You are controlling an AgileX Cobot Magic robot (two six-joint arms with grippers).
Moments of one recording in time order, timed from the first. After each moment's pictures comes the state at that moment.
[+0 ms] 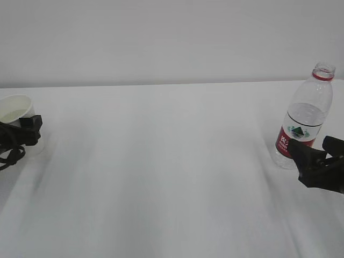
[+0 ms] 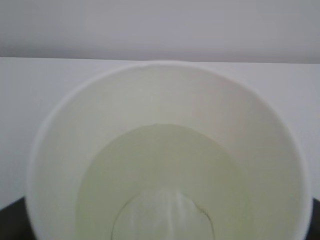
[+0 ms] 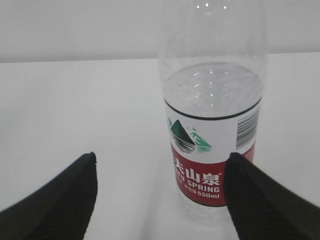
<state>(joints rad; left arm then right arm) -0.02 1.99 -0.59 -0.04 -1.00 -0.07 0.11 1.67 -0.16 -0.12 -1.15 0.11</state>
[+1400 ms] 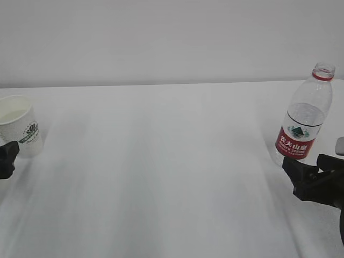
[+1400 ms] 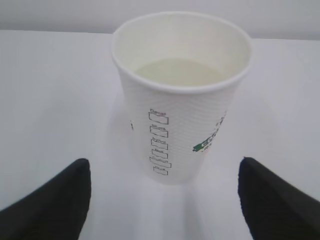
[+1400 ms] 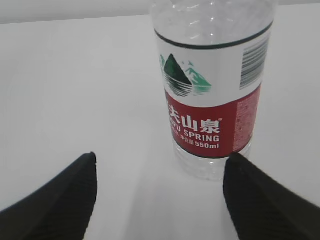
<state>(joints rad) -0.02 1.83 -0.26 -0.07 -1.15 -0.07 0.11 1.78 -0.16 -0.12 -1.15 0.12</state>
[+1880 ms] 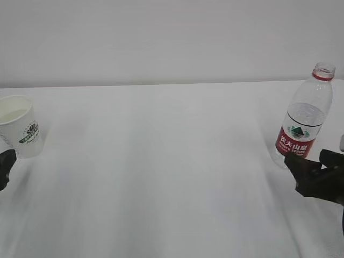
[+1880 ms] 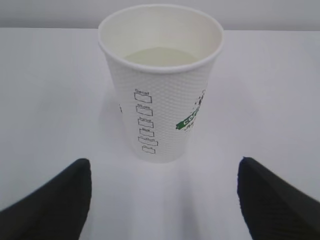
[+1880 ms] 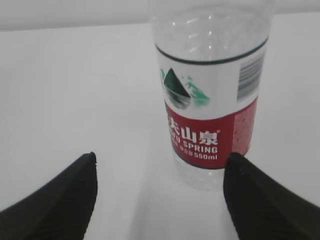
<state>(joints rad) -0.02 1.75 -0.17 -0.02 -1.15 -0.07 0.11 1.77 -0.16 -0.12 -1.15 0.12</state>
